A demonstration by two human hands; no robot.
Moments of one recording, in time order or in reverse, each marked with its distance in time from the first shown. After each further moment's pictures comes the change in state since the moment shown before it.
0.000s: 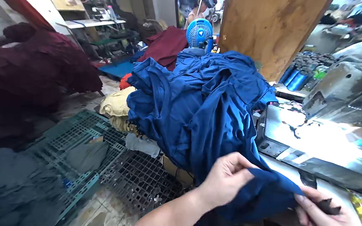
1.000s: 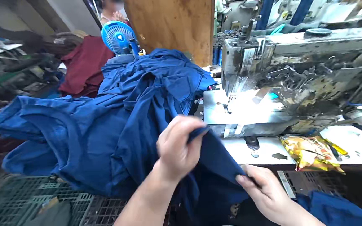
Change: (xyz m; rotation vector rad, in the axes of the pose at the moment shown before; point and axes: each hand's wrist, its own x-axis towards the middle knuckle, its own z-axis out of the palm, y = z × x) left_hand 0.096 0.016 0.037 0.696 -0.026 0.843; right_hand -0.001 0.008 -0.006 -0.310 -0.077 -0.395
